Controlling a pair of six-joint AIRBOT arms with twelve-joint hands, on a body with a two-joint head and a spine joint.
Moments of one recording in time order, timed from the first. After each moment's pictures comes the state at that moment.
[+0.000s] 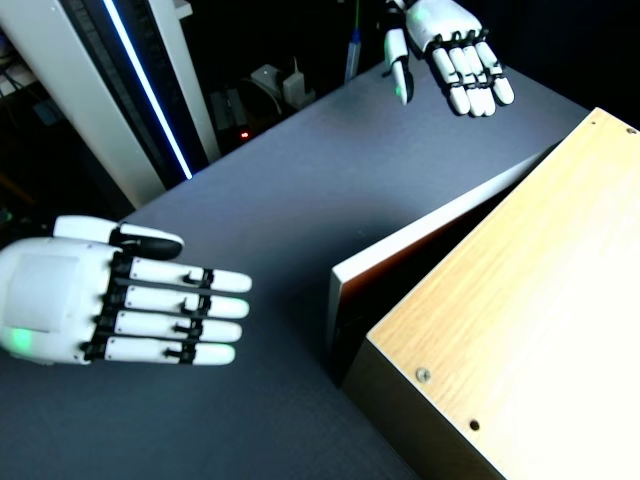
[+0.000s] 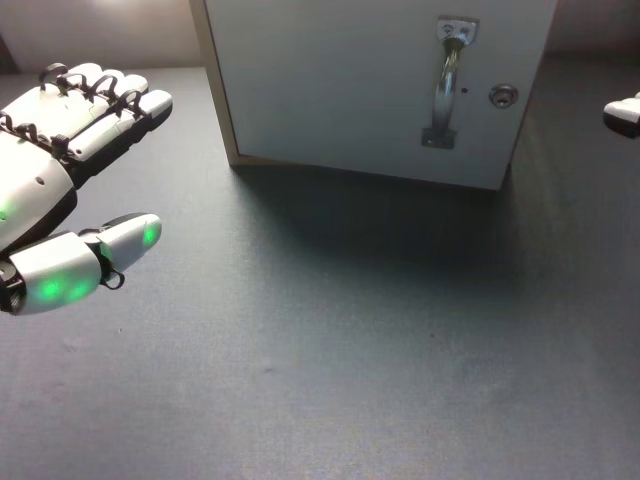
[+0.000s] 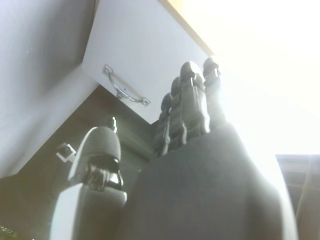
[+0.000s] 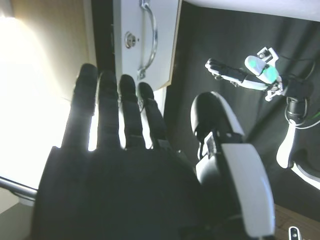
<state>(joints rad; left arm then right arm) 0.98 -0.81 0.98 -0.19 -1.18 0.97 -1.03 -0.85 1.16 -0.01 1.16 -0.45</state>
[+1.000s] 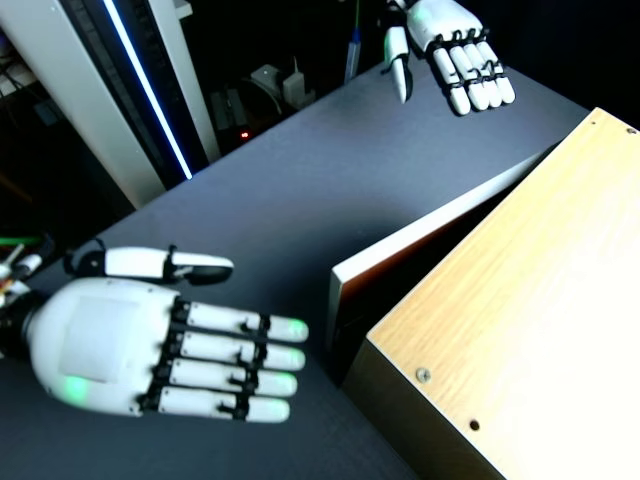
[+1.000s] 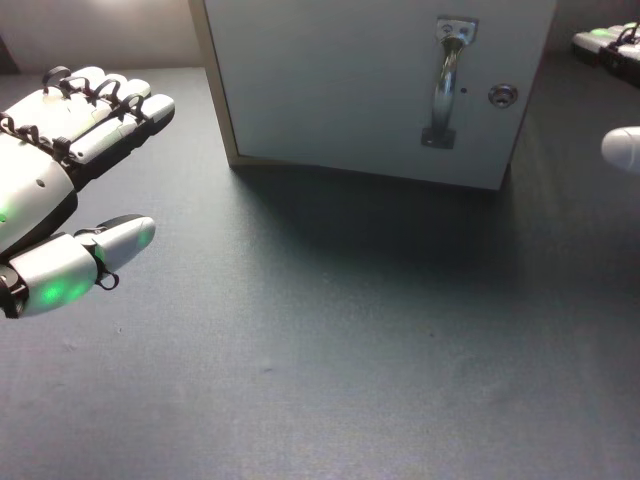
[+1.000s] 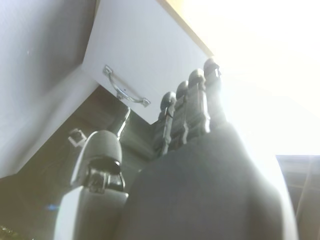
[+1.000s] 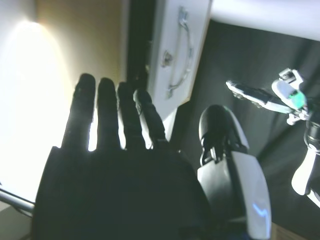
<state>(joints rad) 0.98 -0.81 0.98 -0.18 -1.18 0.97 -0.77 -0.97 1.36 -0.07 0.88 -0.45</state>
